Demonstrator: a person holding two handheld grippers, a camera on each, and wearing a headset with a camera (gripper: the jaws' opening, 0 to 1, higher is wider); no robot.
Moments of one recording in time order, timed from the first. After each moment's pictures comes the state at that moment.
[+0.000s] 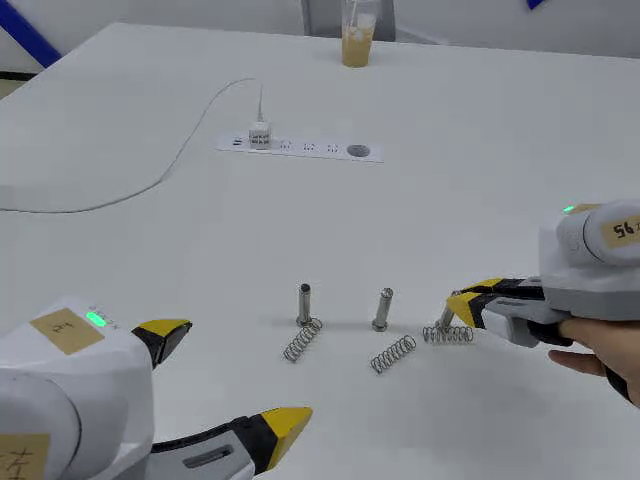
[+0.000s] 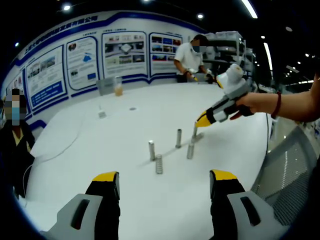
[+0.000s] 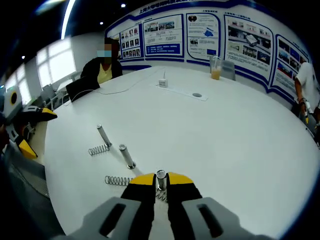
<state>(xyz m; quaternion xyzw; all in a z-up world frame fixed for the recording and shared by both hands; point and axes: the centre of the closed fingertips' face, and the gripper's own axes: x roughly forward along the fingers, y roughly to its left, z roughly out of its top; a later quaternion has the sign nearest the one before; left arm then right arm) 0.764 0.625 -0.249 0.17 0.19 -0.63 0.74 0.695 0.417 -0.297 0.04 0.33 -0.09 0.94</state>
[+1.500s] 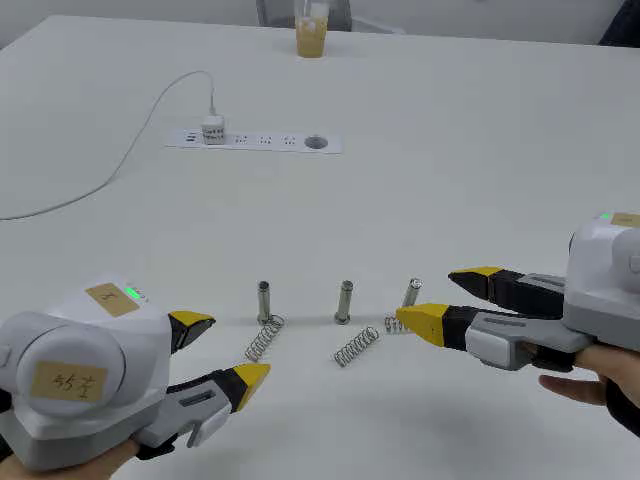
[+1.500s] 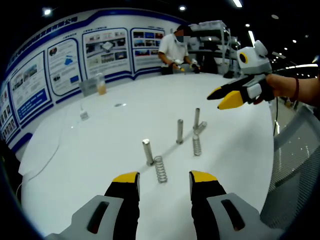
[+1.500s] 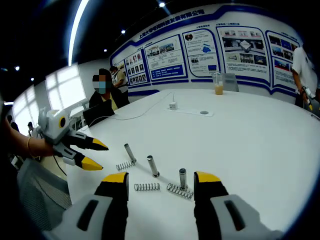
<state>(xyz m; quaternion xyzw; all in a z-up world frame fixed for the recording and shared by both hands) 0.780 0.572 -0.300 0.21 0.18 -0.67 0.69 0.673 0.450 -0.256 0.10 0.21 -0.06 0.97</state>
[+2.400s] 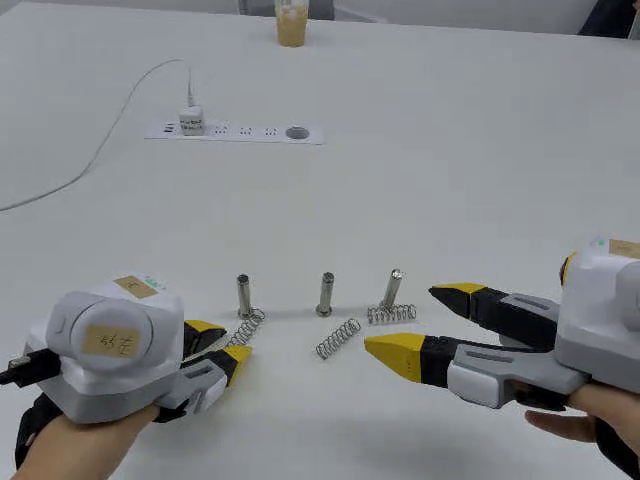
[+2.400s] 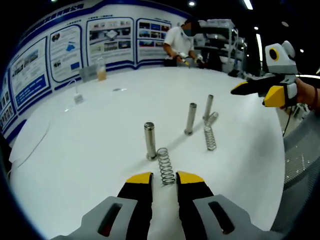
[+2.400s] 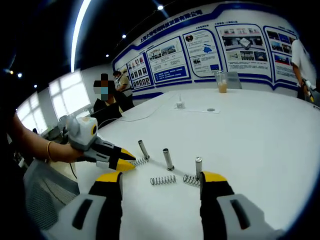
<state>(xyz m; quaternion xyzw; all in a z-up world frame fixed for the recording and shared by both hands) 0.791 0.553 -0.342 0.20 0.23 -0.66 0.69 0.665 0.477 -0.262 0.13 0.20 -0.05 0.97</state>
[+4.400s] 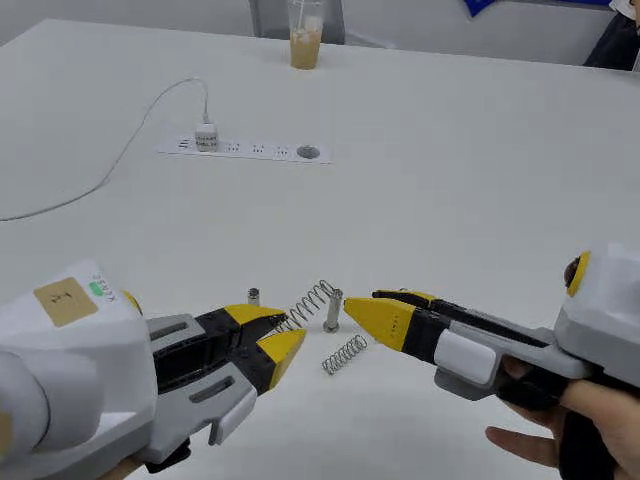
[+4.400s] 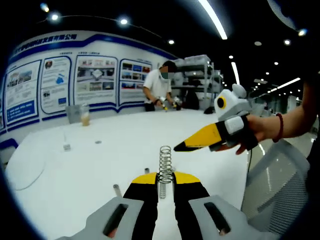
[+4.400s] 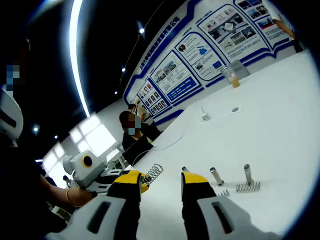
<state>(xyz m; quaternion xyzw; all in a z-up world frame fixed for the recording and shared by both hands) 0.718 0.562 -0.216 0.07 0.09 -0.75 0.65 0.695 0.525 -0.202 0.31 0.08 0.04 0.95</state>
